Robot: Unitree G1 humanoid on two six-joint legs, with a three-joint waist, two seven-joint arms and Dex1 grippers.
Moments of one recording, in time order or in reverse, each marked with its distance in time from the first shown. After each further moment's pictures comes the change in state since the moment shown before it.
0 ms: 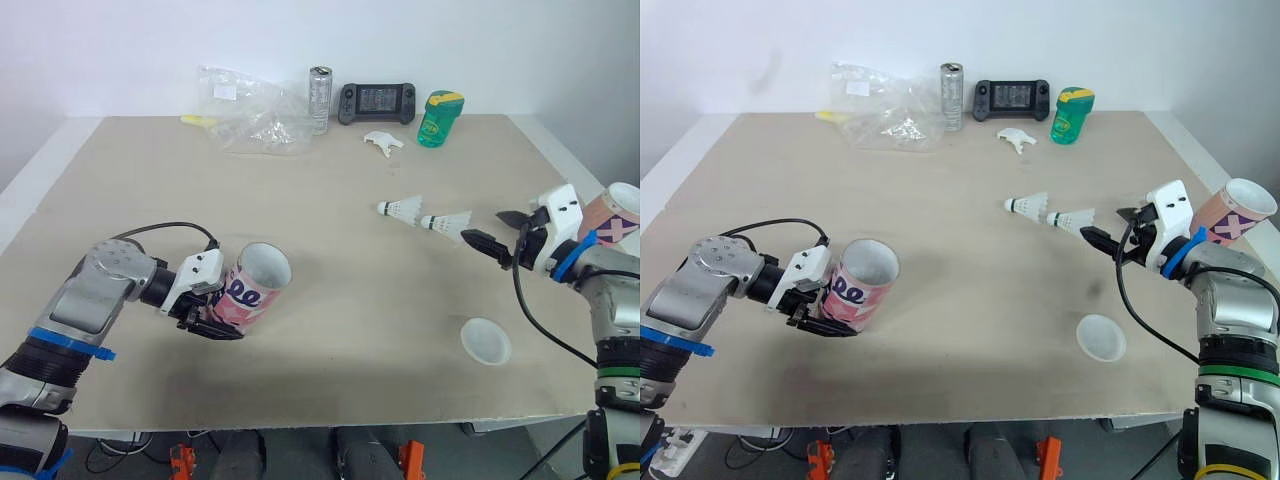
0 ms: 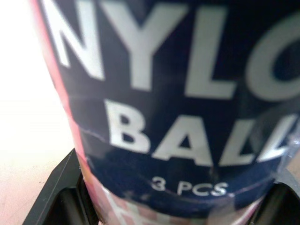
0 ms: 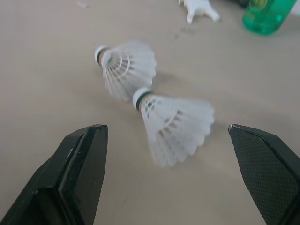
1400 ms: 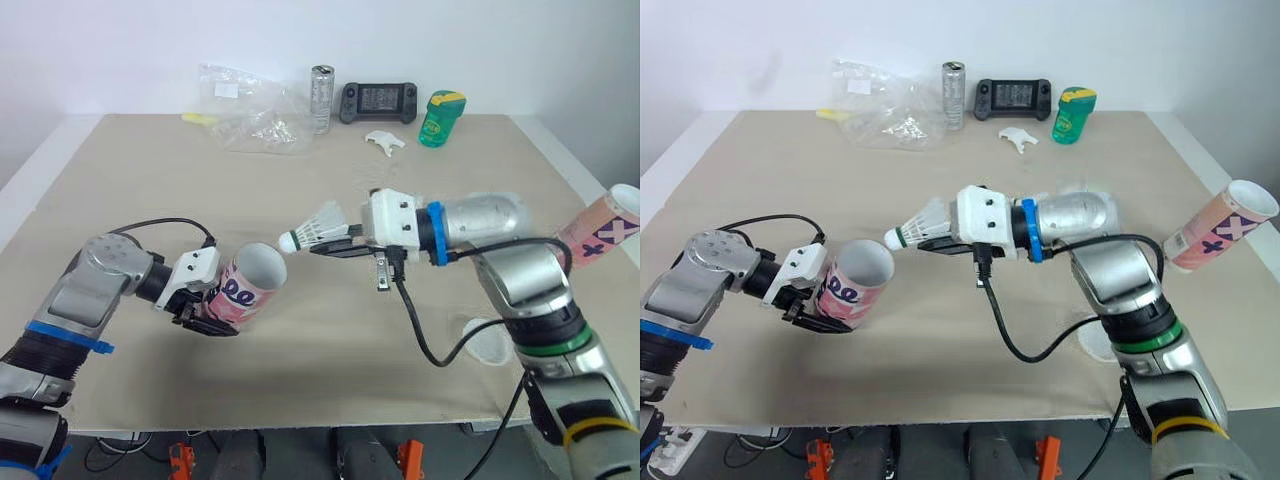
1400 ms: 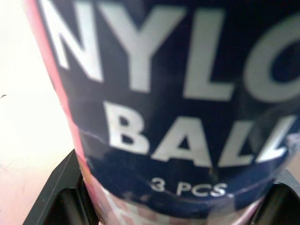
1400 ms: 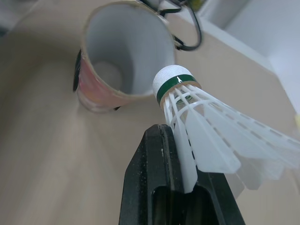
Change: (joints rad) left arm -0.079 0.005 -0.036 0.096 0.037 -0.090 -0.067; right arm -0.335 0.160 0.543 -0.610 -0.061 -0.126 0.381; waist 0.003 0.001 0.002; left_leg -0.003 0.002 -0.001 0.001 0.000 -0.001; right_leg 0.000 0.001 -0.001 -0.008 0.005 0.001
